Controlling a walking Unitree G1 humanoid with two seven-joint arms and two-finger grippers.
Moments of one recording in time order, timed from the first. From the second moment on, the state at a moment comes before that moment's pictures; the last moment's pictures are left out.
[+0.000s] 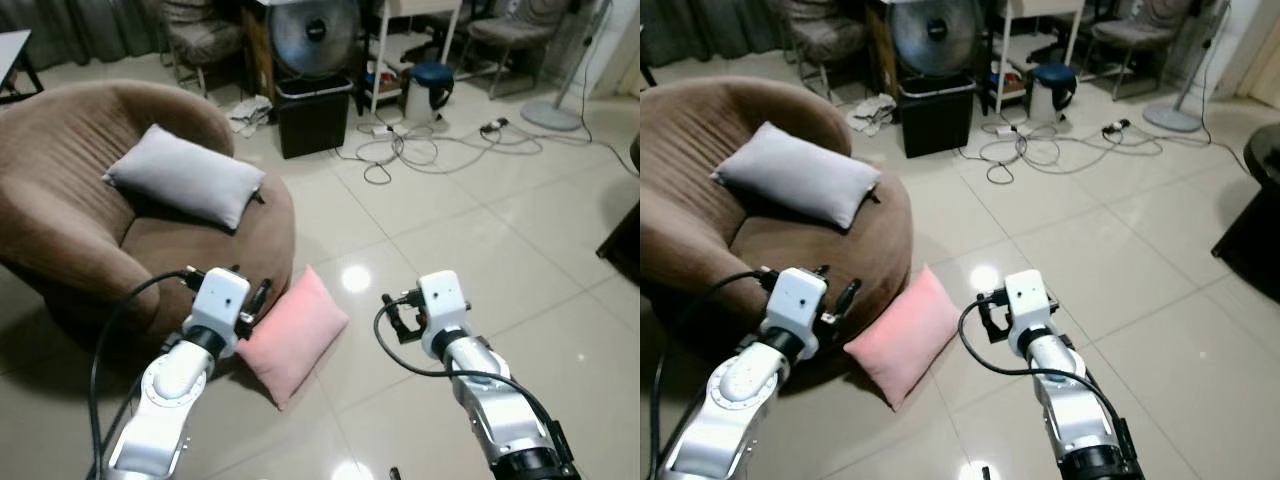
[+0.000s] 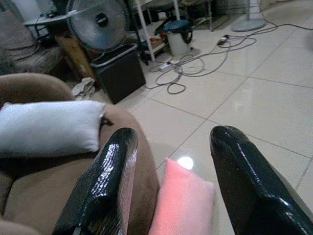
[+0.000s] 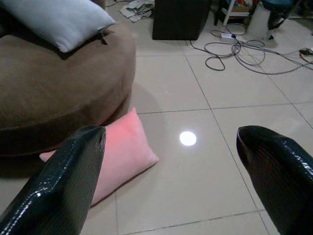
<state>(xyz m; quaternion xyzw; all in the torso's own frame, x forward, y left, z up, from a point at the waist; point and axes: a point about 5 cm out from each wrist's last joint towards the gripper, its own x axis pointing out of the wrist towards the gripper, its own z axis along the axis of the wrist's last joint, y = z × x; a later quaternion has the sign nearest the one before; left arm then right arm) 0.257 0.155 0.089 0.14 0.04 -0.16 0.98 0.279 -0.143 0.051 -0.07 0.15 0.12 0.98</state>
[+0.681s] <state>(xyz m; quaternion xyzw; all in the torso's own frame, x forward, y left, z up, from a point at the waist) 0.255 0.149 0.090 0.13 0.02 -0.17 0.98 0.276 -0.158 0.047 -0.09 0.17 0.10 0.98</state>
